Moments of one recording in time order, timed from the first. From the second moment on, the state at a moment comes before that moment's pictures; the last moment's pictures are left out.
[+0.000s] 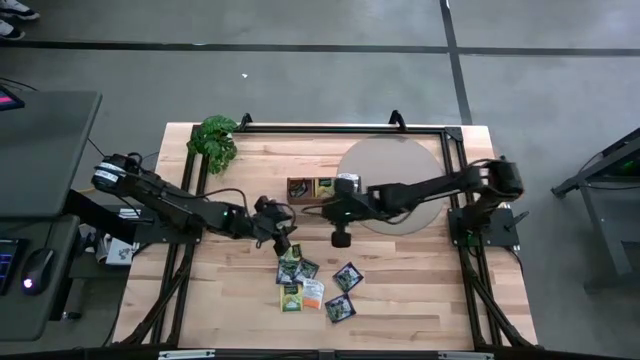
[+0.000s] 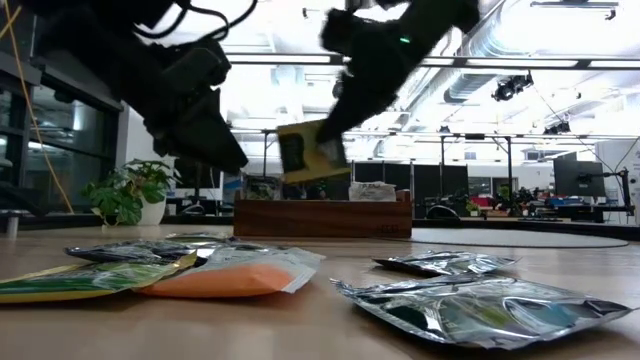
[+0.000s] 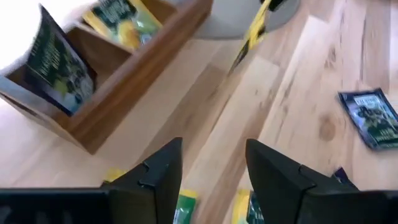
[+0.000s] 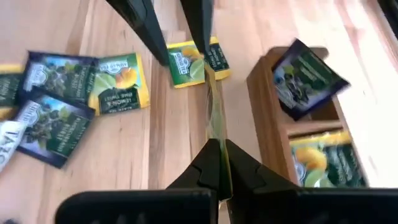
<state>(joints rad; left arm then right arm) -0.26 1.38 0.60 0.06 -0.49 -0.61 0.06 1.74 1.19 -0.25 0.18 0.02</state>
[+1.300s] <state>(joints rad) -0.24 1.52 0.56 1.10 -0.43 -0.22 0.19 1.55 0.46 1.38 0.28 -0.02</state>
